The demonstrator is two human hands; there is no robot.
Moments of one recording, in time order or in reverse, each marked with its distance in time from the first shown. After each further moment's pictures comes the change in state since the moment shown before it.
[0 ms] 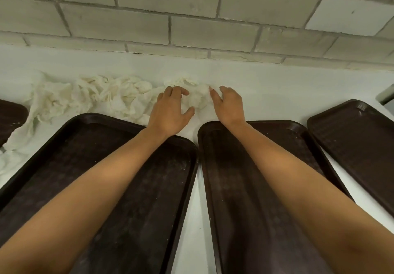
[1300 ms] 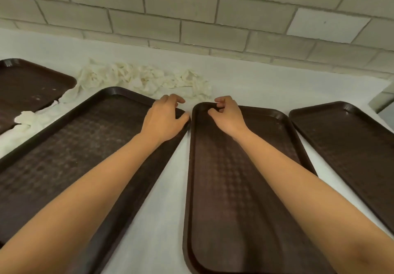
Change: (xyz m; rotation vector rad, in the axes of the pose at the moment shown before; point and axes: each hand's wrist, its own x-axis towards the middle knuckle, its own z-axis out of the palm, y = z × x) left_hand -0.134 0.066 -0.031 0.092 0.114 -0.093; right_hand -0.114 0.017 -0.058 0.225 -0.192 -0.027
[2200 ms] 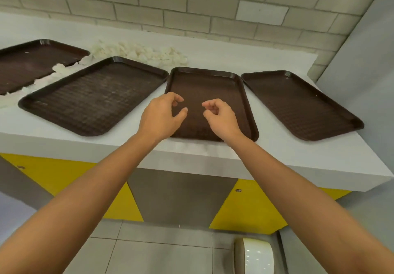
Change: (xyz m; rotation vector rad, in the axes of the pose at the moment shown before) left_hand -0.267 0.157 -0.036 -0.055 0.088 -0.035; right_hand -0.296 0.032 -0.095 0.116 0.011 -0.081
